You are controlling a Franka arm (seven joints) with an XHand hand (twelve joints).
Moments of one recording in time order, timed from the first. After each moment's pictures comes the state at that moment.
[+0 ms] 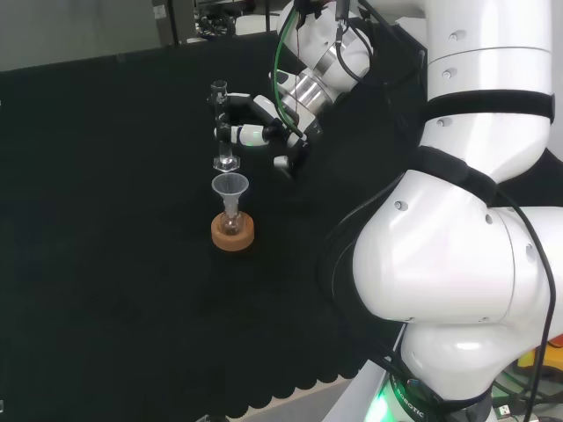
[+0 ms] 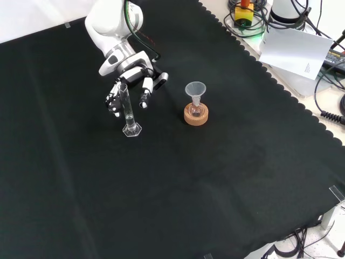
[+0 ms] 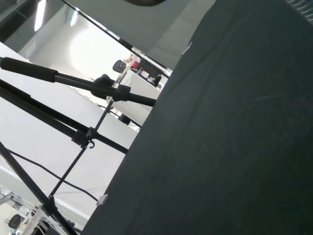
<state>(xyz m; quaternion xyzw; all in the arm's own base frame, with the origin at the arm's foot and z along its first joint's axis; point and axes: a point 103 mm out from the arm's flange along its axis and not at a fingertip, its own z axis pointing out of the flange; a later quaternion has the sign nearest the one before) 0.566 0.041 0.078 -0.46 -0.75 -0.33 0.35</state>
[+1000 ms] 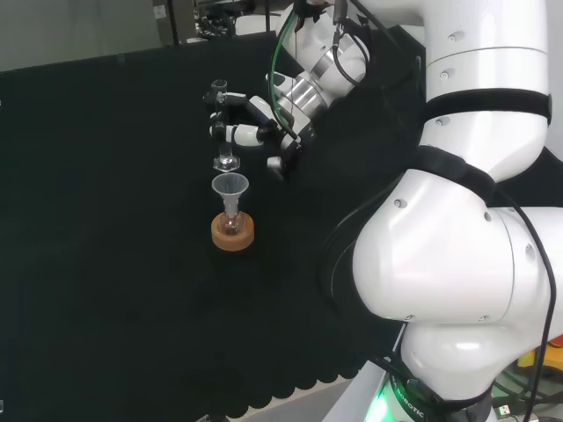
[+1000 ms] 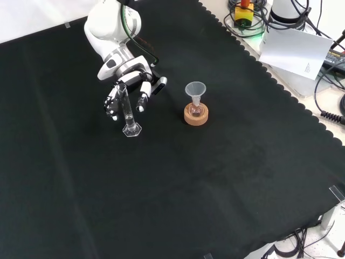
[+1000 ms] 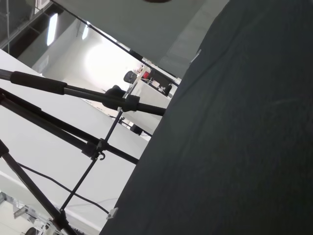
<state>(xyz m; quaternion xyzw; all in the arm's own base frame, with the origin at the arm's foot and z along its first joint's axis) 0.576 0.051 0.072 -0.45 -0.74 -0.35 0.36</state>
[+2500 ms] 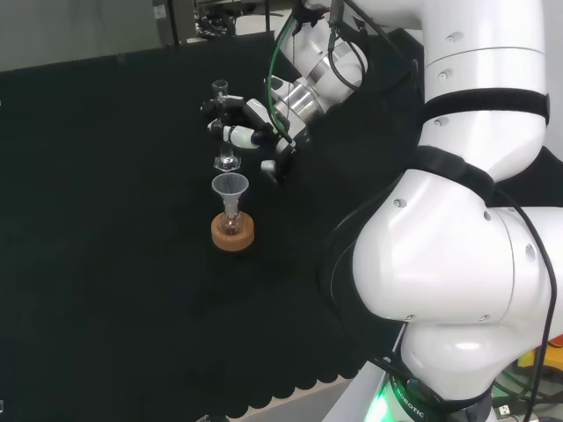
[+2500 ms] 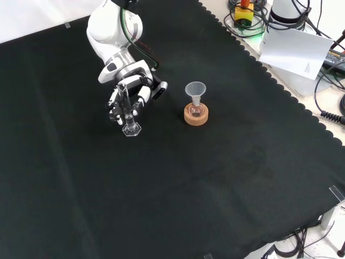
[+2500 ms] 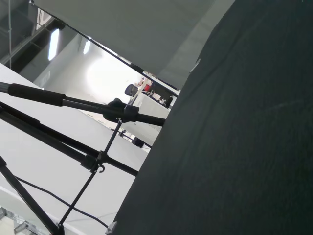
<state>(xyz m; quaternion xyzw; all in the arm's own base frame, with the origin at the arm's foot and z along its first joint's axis) 0.580 0.058 0.066 -0.45 -0.73 -0.37 0.35</state>
